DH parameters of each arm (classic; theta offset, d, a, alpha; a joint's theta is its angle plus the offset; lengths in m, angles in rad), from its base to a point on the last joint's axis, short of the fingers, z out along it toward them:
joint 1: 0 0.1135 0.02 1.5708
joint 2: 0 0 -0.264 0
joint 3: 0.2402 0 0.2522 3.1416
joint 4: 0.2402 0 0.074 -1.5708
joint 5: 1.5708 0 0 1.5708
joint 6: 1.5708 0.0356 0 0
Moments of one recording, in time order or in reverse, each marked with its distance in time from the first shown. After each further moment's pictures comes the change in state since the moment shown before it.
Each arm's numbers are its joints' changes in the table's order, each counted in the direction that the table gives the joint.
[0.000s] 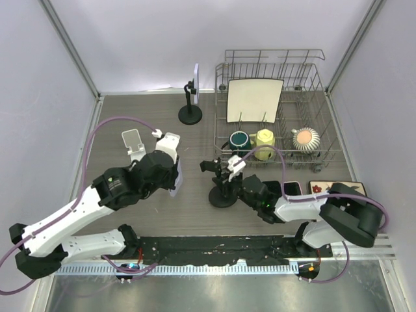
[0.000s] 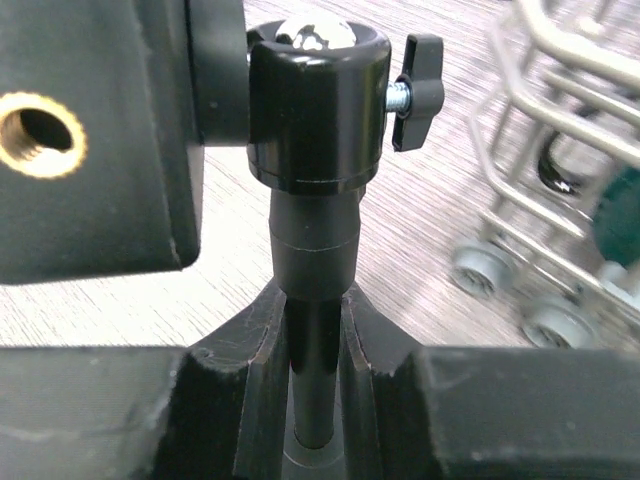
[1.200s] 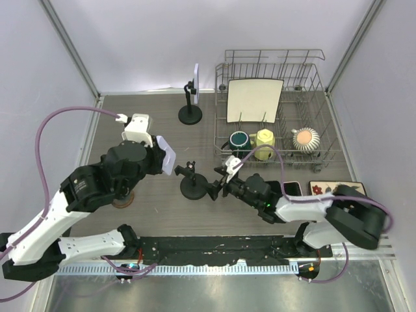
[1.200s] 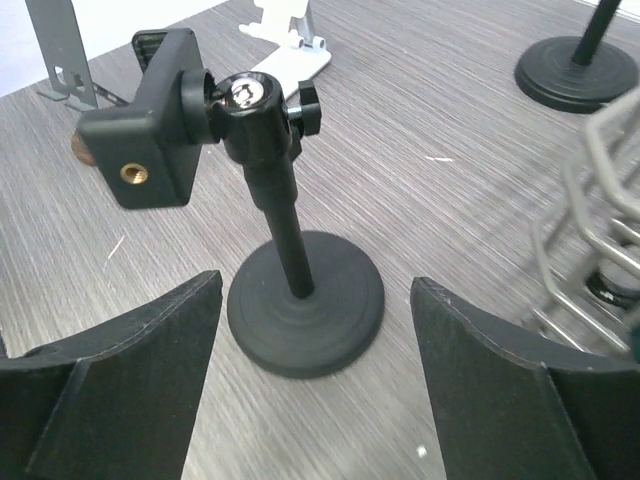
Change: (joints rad) left arm 0.001 0.069 0.240 0.061 -0.177 -0.035; right arm 0.016 -0.068 0.060 -0.159 -0.160 -0.106
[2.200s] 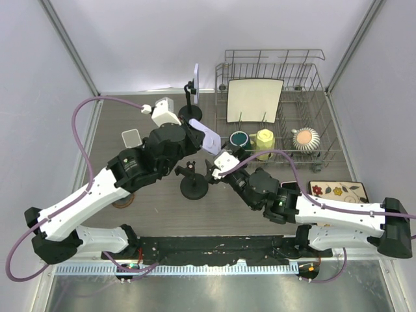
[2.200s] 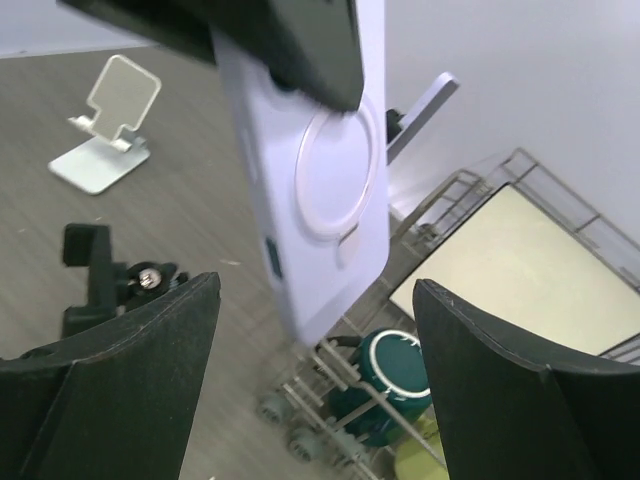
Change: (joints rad) left arm 0.002 -0.261 0.021 -0.362 0.001 -0.420; right arm 0.238 0.363 0.383 0.658 0.511 -0.518
